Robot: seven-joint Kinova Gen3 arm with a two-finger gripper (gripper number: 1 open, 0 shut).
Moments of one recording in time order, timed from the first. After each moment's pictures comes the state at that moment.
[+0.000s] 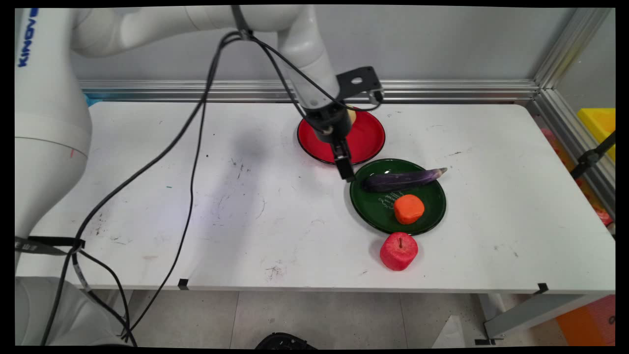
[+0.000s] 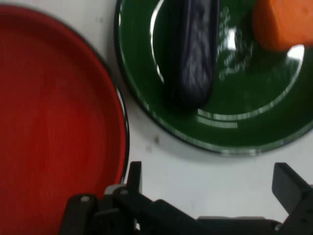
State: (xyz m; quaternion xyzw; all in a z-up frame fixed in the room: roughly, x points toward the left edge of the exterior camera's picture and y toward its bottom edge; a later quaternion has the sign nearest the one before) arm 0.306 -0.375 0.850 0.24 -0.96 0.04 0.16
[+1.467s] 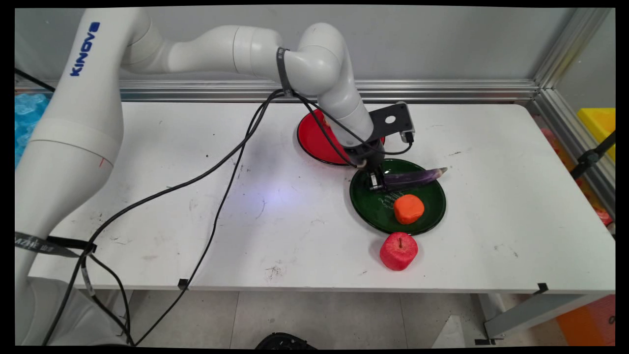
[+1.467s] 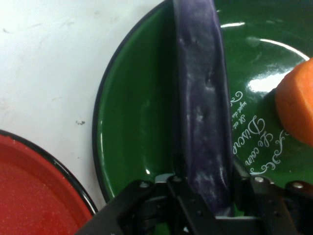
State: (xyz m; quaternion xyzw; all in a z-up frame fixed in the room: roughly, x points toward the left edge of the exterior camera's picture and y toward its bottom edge) arm 0.245 -0.386 0.772 0.19 -0.96 0.09 0.20
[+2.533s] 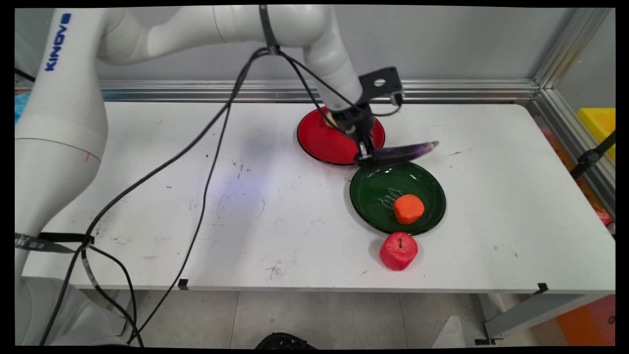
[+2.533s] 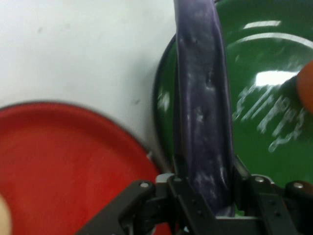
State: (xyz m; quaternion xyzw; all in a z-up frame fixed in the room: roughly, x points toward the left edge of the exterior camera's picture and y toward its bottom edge) arm 0.285 -0.411 0.830 0.20 -0.96 0.09 0.19
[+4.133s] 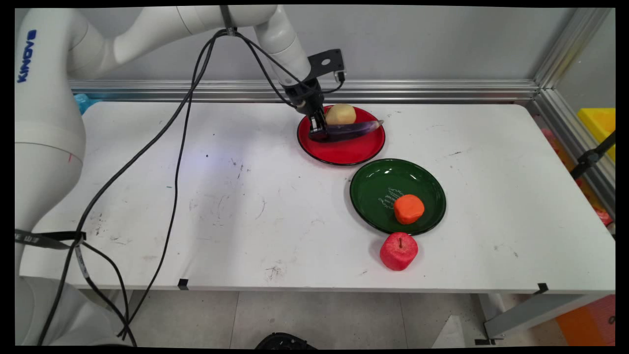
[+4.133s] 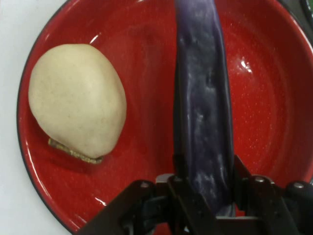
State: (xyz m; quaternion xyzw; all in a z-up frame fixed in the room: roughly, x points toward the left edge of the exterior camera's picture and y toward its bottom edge) arm 0.402 -0.461 0.816 0.21 -0.96 0.10 0.15
